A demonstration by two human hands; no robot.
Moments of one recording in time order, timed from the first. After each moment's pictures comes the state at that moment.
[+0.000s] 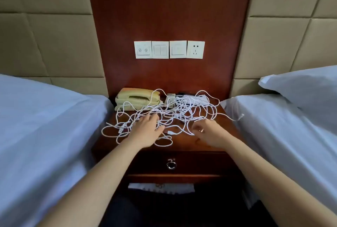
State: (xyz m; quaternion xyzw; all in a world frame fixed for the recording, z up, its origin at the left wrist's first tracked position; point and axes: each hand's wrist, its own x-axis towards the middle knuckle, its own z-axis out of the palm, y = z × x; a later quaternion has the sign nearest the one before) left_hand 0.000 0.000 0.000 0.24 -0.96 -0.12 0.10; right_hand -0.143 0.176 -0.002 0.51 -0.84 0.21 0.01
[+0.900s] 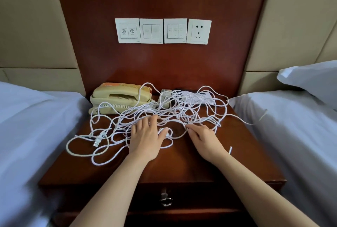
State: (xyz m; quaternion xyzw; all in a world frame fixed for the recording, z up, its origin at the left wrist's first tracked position) left_hand -0.109 -0.055 -0.087 0.28 -0.94 -0.05 0.21; right_hand -0.216 0.103 -0.074 0.45 -0.82 0.35 0.00
